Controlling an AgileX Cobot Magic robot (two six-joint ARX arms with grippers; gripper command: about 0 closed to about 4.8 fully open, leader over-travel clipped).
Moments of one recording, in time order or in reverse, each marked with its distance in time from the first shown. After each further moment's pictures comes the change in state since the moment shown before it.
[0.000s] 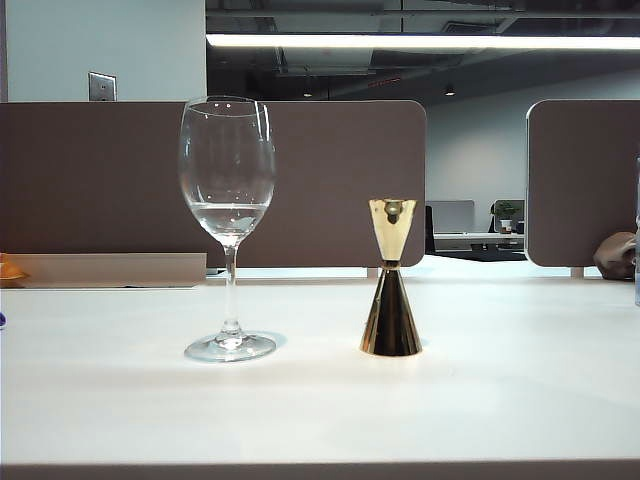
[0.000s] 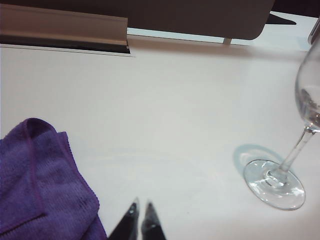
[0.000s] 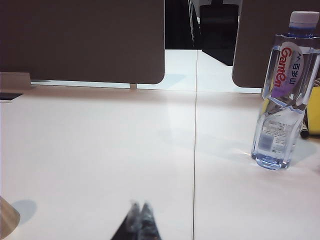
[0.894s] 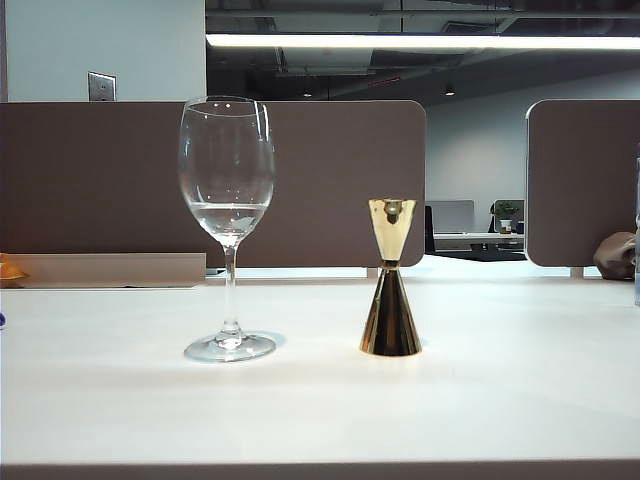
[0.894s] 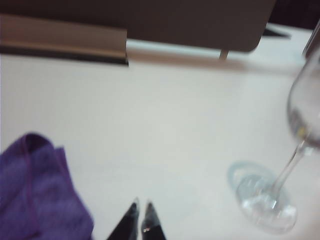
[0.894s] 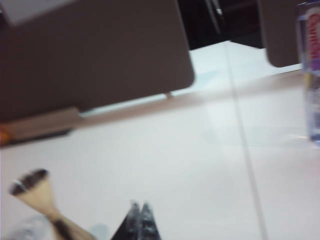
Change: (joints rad) left arm 0.000 0.000 0.000 0.057 0.001 -0.040; right arm 0.002 0.000 0.000 0.050 -0.090 0.328
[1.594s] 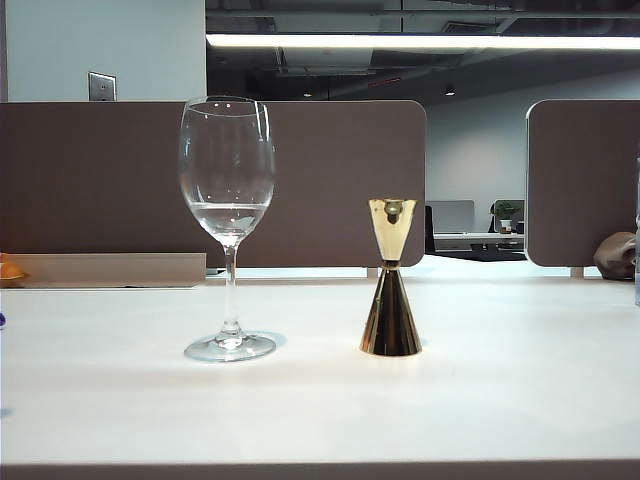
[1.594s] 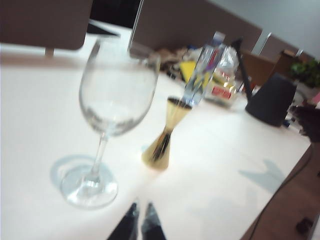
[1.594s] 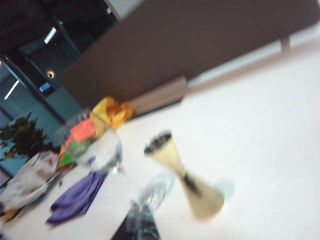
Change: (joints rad) left arm 0.000 -0.001 0.040 0.052 0.602 -0.147; right arm 0.001 0.000 0.000 0.008 -0.377 0.319
